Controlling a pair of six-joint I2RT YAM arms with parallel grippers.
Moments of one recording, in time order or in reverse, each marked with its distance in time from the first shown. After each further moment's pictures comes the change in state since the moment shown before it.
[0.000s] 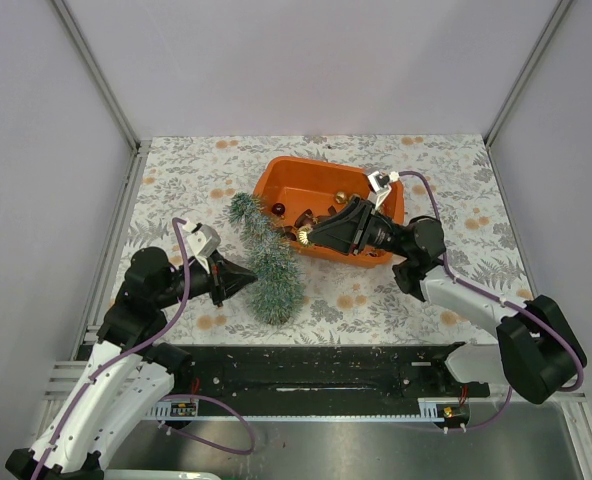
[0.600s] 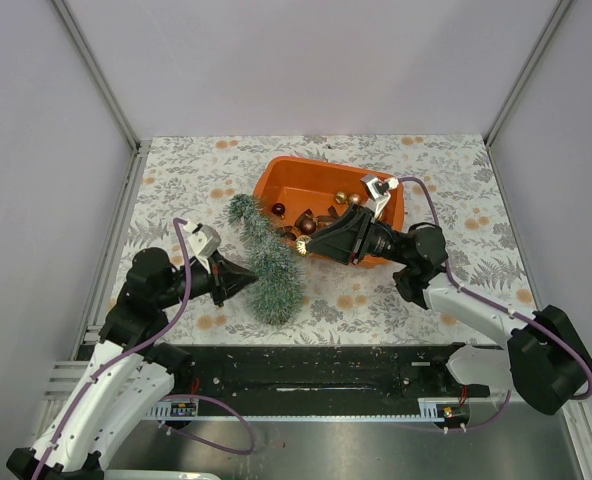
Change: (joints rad) left arm 0.000 -0.001 -0.015 0.017 -0.003 -0.009; right arm 0.060 -0.050 -0.022 -0.021 0.025 0.001
